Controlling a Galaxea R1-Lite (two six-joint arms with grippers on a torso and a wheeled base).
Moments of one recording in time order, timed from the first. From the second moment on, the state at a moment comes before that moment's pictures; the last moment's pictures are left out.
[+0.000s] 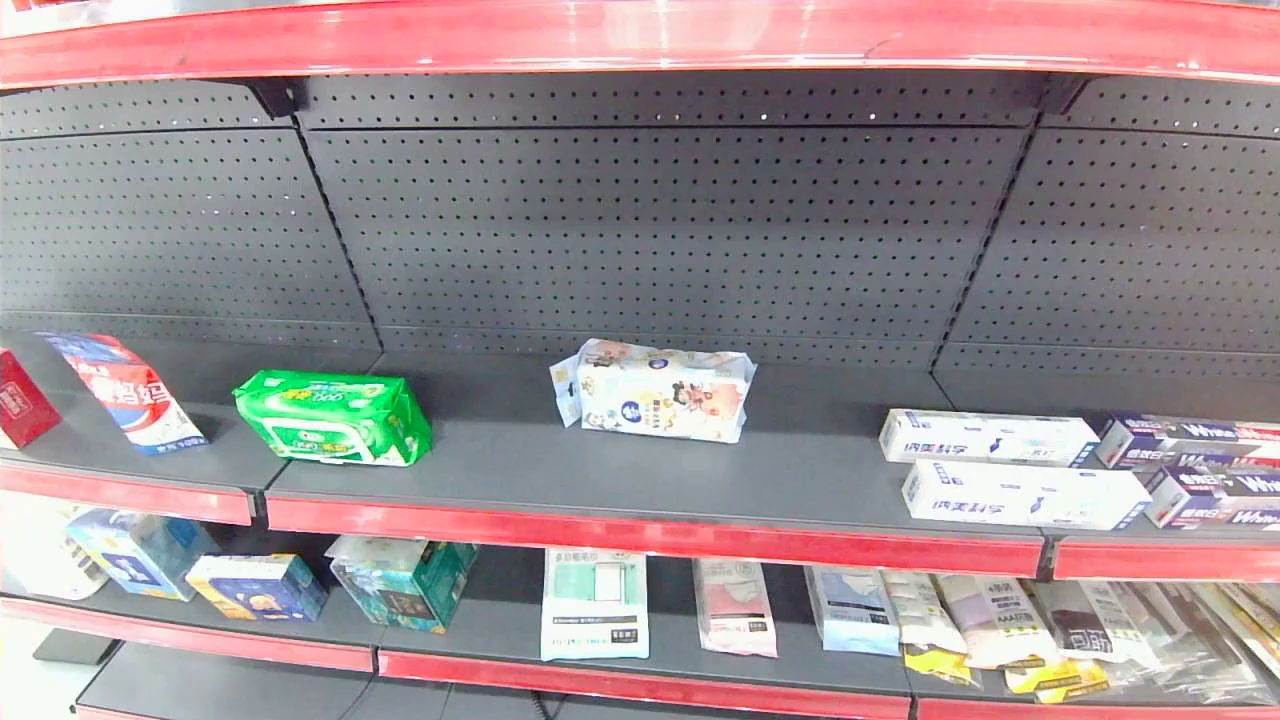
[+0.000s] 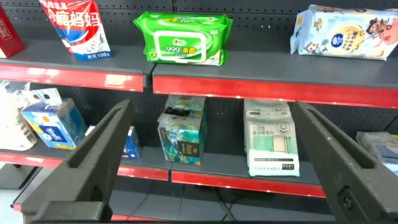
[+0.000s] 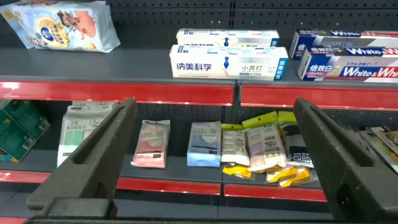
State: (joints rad) left arm 0.00 0.00 0.00 0.00 0.04 0.00; right arm 0.00 0.00 0.00 -0.01 -0.03 -0.01
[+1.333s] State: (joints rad) left arm 0.00 0.00 0.00 0.00 0.04 0.00; right arm 0.00 0.00 0.00 -0.01 -0.02 -0.01
